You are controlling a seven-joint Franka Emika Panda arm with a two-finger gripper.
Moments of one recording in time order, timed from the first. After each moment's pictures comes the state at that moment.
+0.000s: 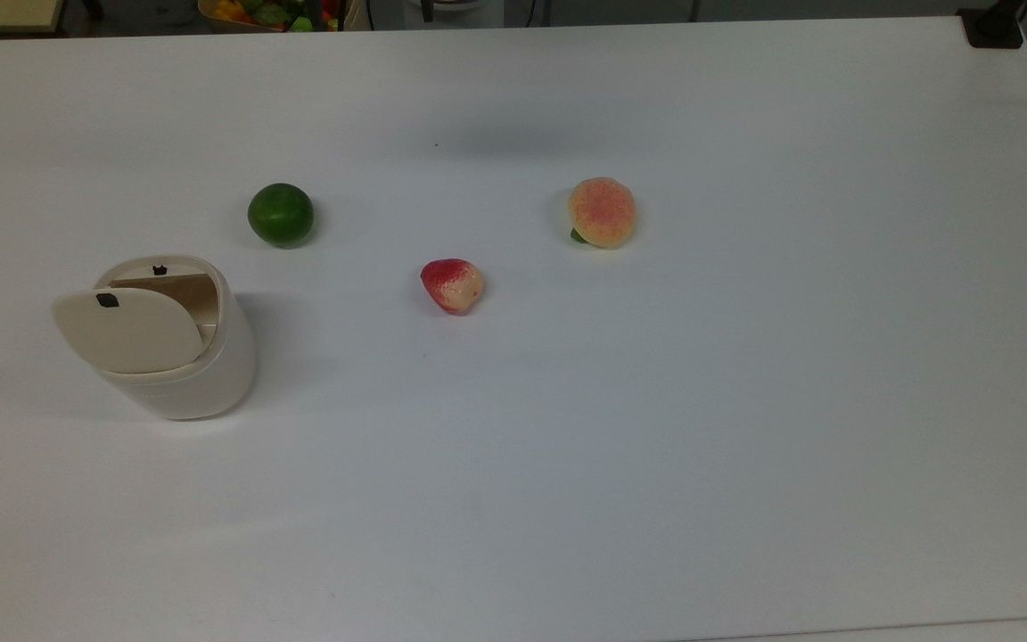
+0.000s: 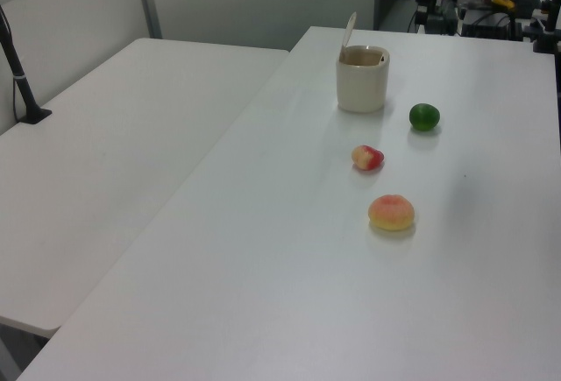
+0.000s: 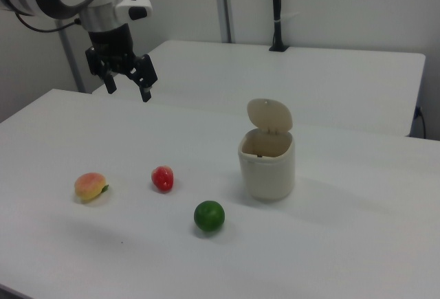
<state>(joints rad) 0.04 -0.03 -0.03 -1.64 0.06 1.72 -0.09</state>
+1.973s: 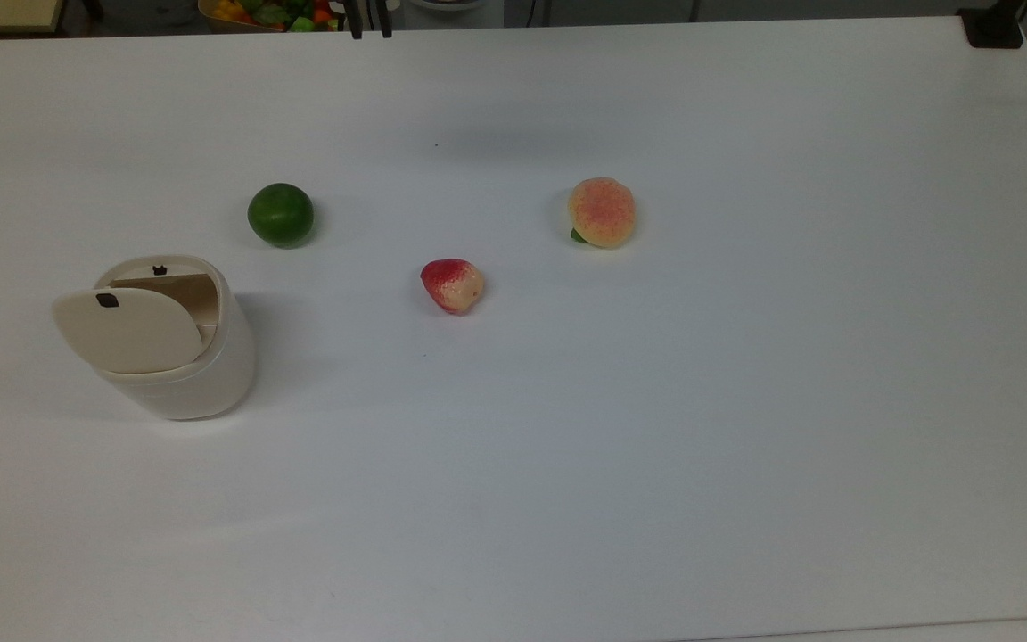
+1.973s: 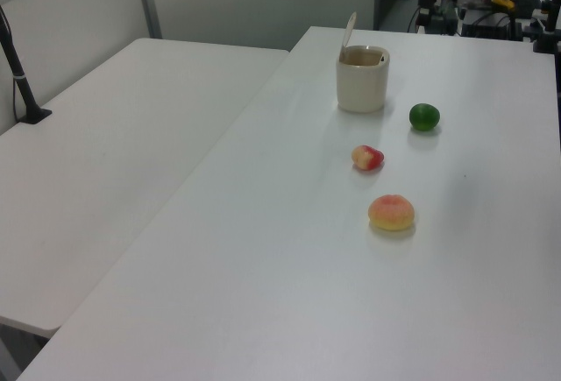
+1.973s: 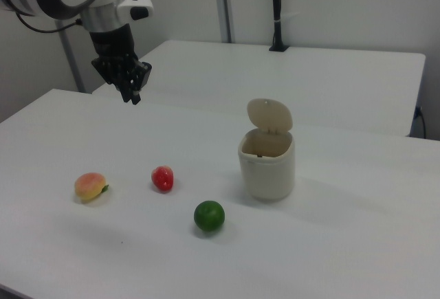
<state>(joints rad) 0.04 -0.03 -0.04 -1.64 0.06 1.72 -0.11</state>
